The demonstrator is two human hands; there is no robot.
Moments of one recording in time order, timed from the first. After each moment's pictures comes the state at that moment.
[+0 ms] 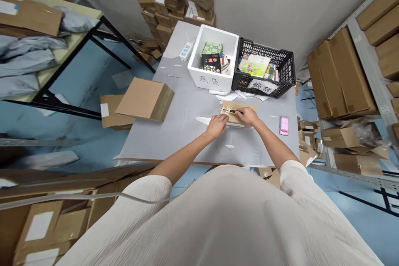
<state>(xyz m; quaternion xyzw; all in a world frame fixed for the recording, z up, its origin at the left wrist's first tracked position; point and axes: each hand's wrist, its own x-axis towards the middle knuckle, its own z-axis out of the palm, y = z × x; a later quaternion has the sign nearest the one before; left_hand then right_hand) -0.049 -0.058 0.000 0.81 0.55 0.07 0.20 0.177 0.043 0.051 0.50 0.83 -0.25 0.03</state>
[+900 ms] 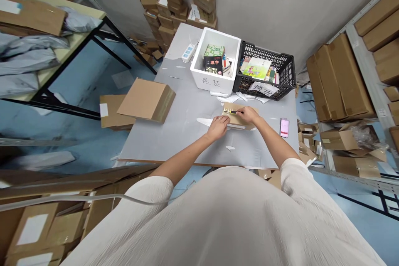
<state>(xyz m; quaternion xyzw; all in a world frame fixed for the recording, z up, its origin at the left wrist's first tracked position) -0.050 -0.057 0.000 0.81 0.54 0.08 0.20 0.168 0.062 0.062 0.50 0.83 -0.24 0.08</state>
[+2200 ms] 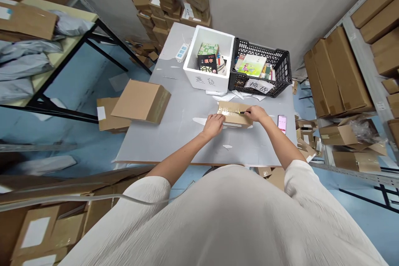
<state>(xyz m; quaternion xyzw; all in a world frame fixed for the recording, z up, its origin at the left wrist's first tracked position) -0.046 -0.053 0.000 0.80 0.57 0.06 0.17 0.220 0.054 0.099 0.55 0.79 -0.18 0.19</state>
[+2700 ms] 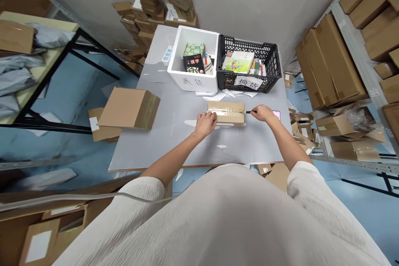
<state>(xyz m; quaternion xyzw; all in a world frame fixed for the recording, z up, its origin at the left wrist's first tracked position) -0.034 -0.040 0.001 0.77 0.62 0.04 0.15 0.308 0.045 0.097 0.59 0.77 -0.17 0.17</state>
